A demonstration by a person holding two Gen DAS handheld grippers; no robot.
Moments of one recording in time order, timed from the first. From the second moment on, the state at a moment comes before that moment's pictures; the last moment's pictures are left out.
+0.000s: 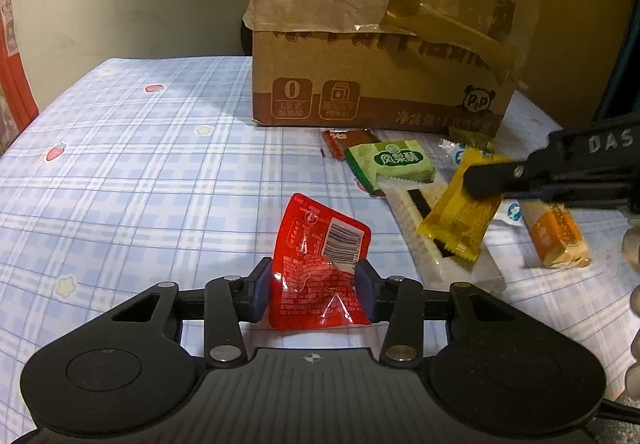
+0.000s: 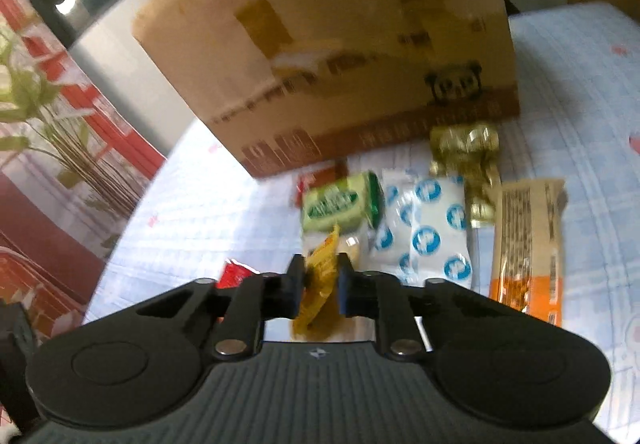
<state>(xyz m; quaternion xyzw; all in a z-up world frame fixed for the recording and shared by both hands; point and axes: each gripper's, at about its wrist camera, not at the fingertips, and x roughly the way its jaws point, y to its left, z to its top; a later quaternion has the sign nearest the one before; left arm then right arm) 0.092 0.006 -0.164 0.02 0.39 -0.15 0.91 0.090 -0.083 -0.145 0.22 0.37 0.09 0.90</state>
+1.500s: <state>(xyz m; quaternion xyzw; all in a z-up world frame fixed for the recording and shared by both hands) 0.076 0.003 -0.162 0.07 0.44 -0.16 0.88 0.051 -0.090 -0.136 0.16 0.34 0.10 0.92</state>
